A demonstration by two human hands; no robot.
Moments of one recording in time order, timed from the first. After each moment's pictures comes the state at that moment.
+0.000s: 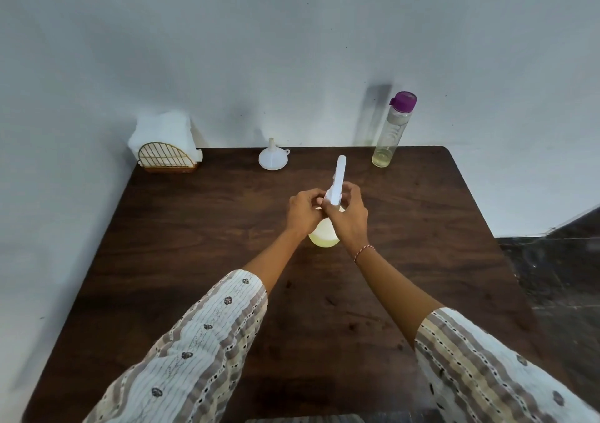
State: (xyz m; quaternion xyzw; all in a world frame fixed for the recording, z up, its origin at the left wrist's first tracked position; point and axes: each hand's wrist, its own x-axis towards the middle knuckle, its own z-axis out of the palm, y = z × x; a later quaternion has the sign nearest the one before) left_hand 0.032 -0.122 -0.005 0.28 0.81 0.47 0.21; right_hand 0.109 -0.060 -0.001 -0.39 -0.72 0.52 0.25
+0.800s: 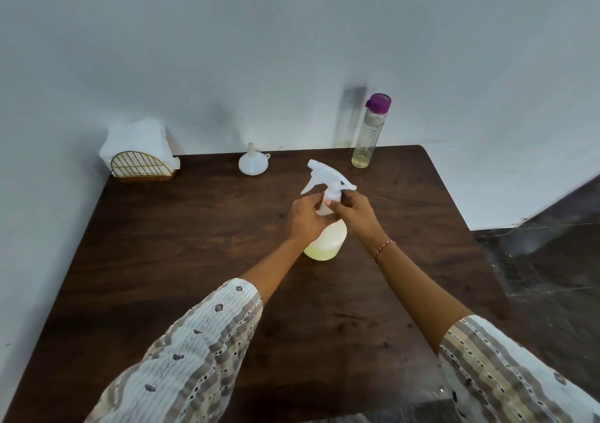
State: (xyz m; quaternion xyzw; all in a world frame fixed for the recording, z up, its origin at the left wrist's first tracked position) left_hand 0.060 -0.097 -0.004 0.30 0.81 0.46 0.20; right_hand 0.141 -0.021 0.020 -0.32 -0.72 0.59 0.17
